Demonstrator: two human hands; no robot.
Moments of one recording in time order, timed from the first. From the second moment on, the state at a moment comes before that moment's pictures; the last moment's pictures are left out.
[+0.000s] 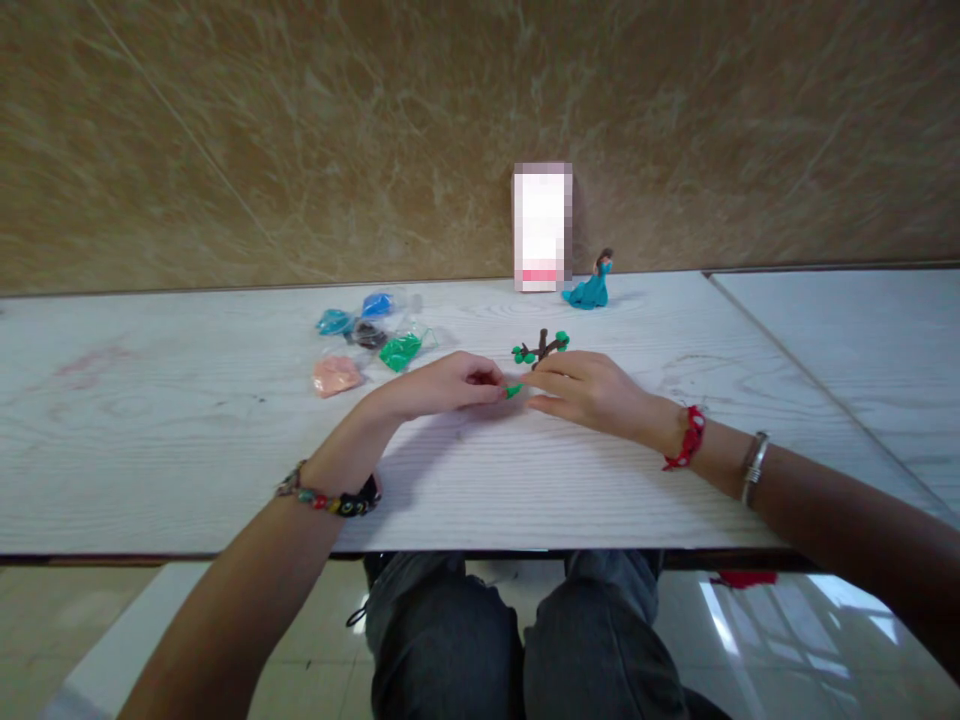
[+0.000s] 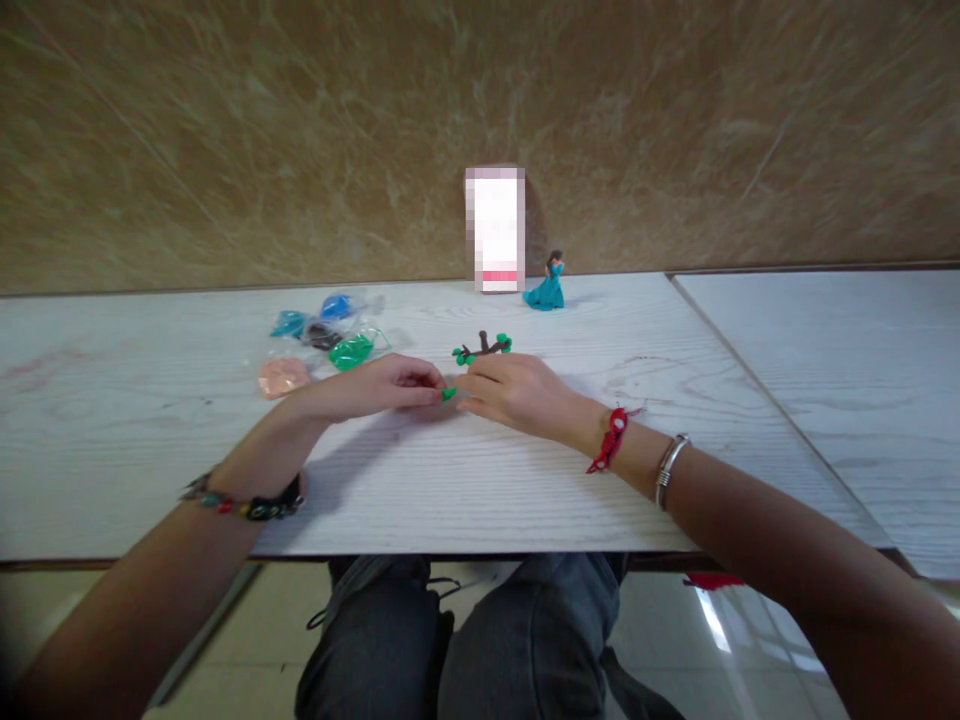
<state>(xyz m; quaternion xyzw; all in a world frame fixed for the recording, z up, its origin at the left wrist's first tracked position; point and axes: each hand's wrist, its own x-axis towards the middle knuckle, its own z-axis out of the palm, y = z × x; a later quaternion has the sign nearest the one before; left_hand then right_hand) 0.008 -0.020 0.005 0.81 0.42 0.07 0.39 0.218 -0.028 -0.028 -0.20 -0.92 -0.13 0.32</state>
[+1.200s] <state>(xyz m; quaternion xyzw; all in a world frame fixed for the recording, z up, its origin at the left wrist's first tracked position) -0.001 -0.016 0.005 0.79 0.58 0.05 0.22 0.214 -0.024 -0.021 -0.33 -0.73 0.24 0.55</state>
